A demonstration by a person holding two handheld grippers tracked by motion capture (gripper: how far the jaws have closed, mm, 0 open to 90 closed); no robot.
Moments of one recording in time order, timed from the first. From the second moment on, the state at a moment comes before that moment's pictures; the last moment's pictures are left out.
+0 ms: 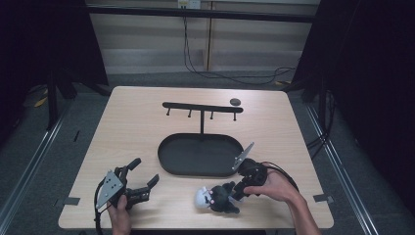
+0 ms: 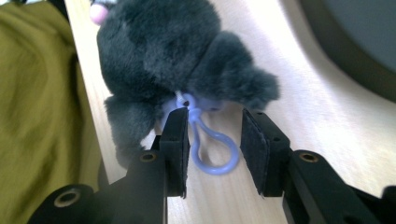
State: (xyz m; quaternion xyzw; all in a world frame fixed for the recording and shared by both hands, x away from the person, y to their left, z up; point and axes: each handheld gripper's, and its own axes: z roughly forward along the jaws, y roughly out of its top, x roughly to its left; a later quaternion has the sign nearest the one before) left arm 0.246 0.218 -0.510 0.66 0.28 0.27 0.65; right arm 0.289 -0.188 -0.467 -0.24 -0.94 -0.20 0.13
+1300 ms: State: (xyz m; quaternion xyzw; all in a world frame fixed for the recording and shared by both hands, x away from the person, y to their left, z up) left arm 0.246 0.218 -0.510 0.66 0.28 0.27 0.65; right arm 0.294 -0.168 -0.451 -0.21 -0.95 -0.16 0.15
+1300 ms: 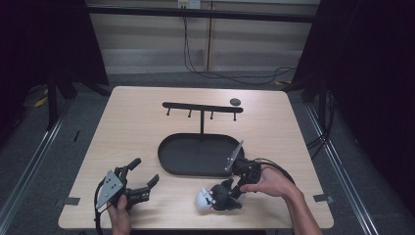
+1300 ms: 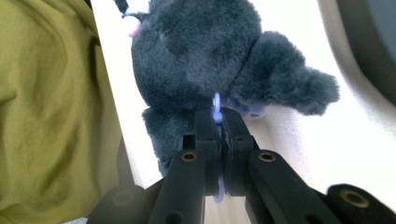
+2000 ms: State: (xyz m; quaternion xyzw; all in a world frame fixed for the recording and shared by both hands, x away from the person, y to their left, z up) left arm 0.246 0.218 -0.510 0.66 0.28 0.27 0.65; right arm 0.300 -0.153 -0.403 -0.18 -0.96 -0.16 0.12
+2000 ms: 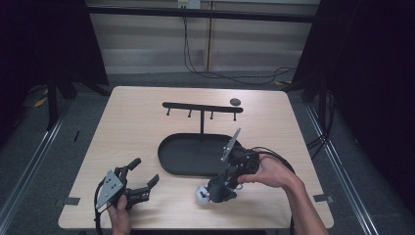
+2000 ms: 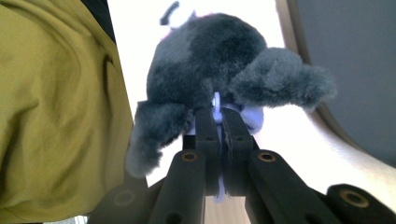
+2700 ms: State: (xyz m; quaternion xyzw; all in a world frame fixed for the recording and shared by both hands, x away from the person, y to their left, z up) left arm 0.246 0.218 -0.510 0.66 0.28 0.27 0.65; right arm 0.306 -0.137 -0.344 -0.16 -0.97 -0.16 0.06
